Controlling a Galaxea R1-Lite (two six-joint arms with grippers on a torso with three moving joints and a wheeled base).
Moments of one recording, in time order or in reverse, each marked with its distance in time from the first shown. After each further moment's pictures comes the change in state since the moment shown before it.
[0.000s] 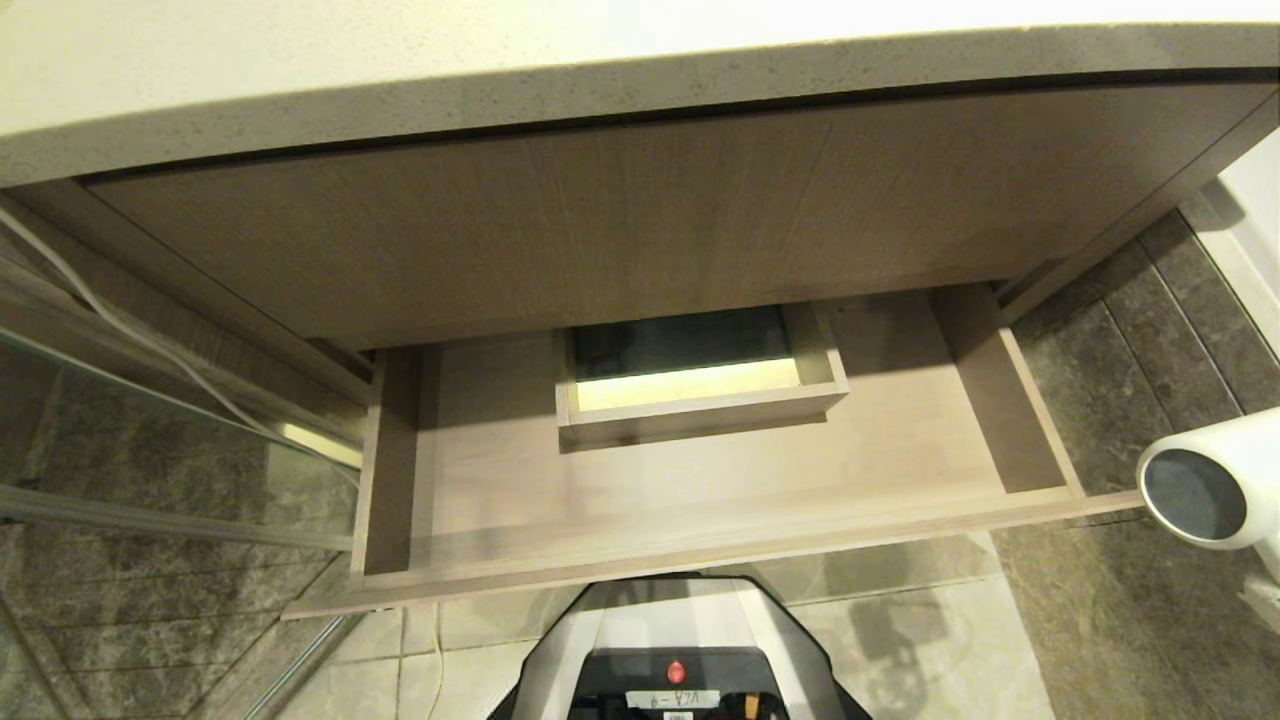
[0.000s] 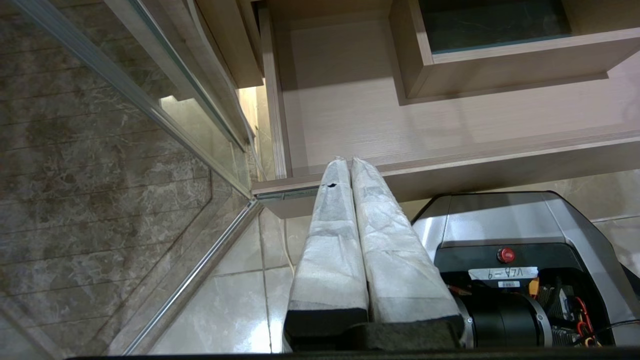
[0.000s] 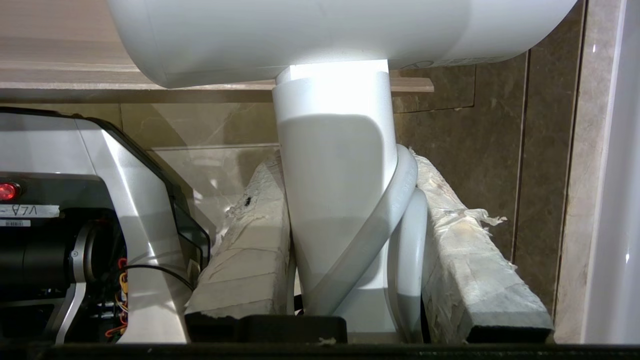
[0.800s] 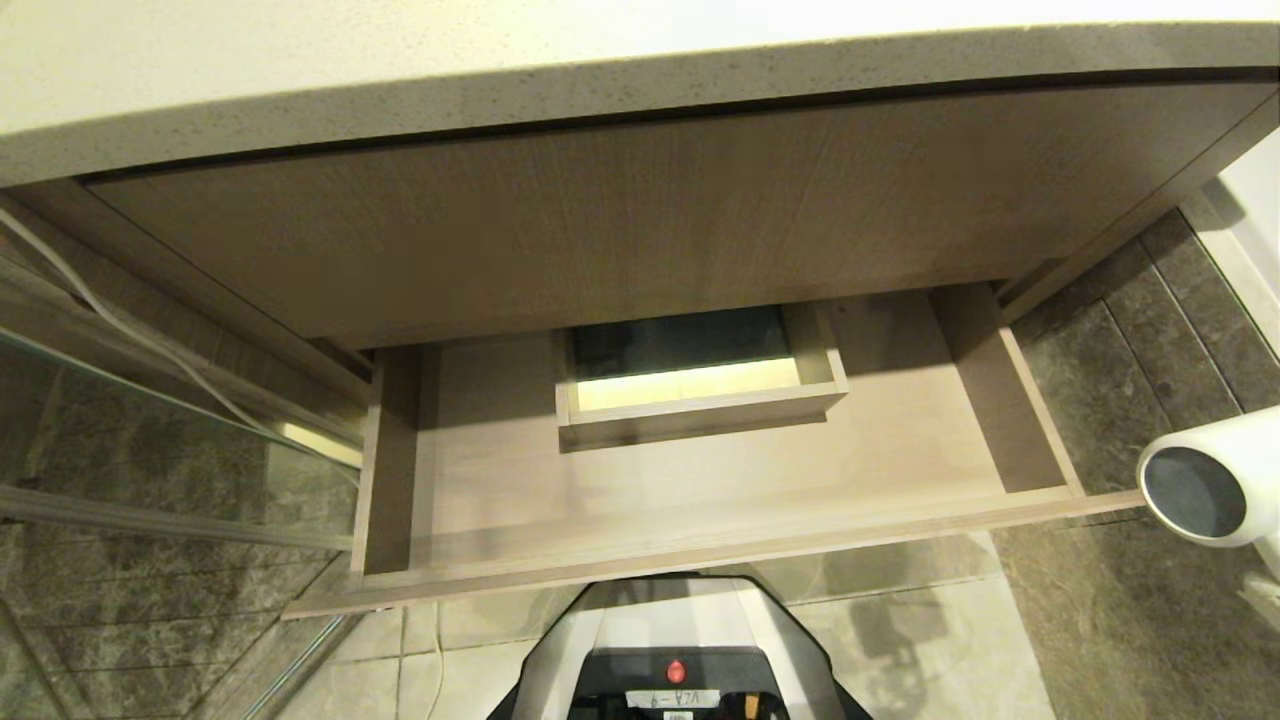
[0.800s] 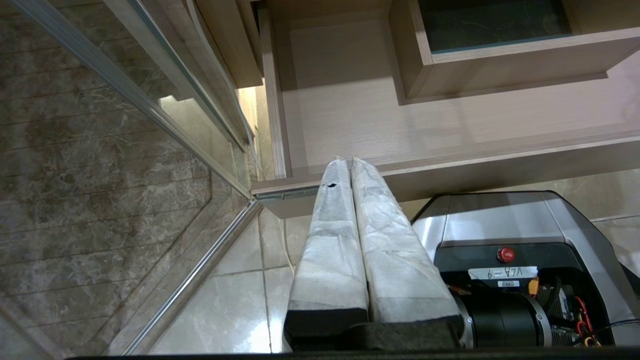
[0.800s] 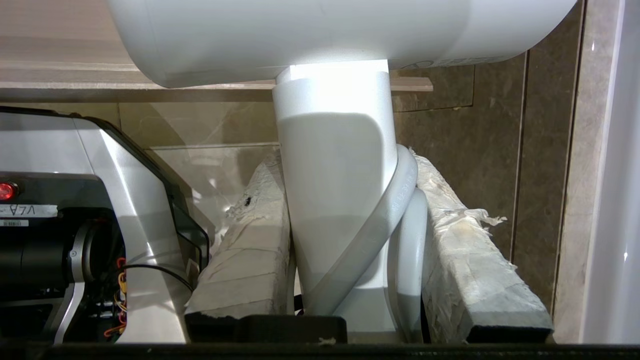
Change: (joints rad) left arm 0.000 0.000 0.000 0.000 0.000 0.000; right arm -0.001 0.006 -0.004 0.002 -0.003 0.000
